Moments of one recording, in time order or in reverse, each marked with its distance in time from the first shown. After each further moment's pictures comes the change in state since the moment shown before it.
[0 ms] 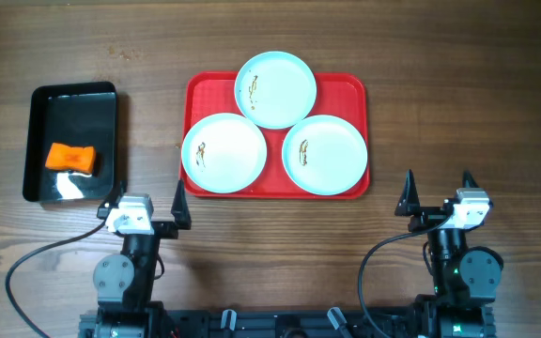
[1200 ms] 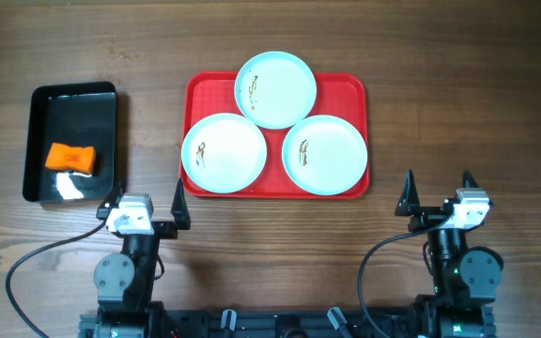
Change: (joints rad) left arm 0.000 0.000 0.002 -0.029 -0.041 0.028; right arm 0.000 0.000 0.000 0.000 0.000 0.000
